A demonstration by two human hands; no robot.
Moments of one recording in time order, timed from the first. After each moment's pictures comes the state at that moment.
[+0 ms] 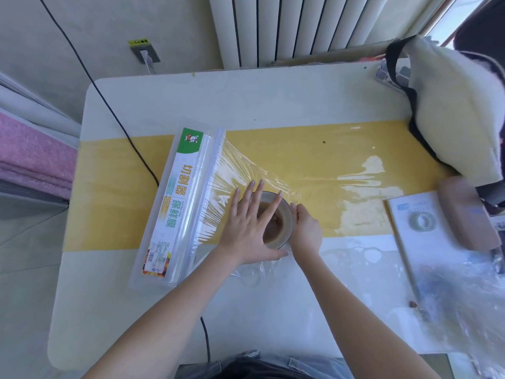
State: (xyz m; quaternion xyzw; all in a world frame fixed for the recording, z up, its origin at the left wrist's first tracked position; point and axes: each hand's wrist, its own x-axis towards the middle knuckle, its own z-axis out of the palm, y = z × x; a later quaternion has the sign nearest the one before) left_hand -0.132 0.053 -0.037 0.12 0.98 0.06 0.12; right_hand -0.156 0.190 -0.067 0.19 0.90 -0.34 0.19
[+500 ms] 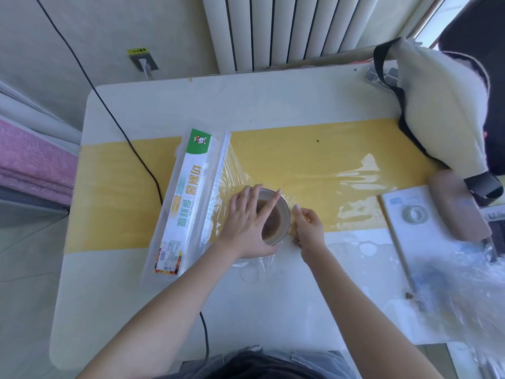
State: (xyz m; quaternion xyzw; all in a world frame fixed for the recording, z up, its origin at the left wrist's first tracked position) left_hand -0.132 0.054 -0.031 0.13 0.98 0.04 0.13; right_hand -0.147 0.209 -0.064 0.38 0.65 -0.62 0.22
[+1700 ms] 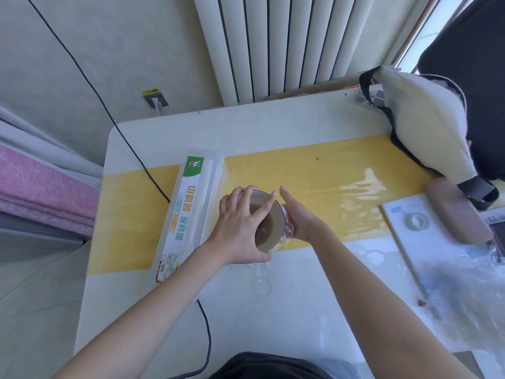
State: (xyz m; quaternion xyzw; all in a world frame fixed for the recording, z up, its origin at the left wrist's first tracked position) left_hand -0.140 0.023 0.042 0.16 0.98 0.05 0.09; right_hand -0.208 0.181 -0.030 0.21 0.59 -0.61 0.48
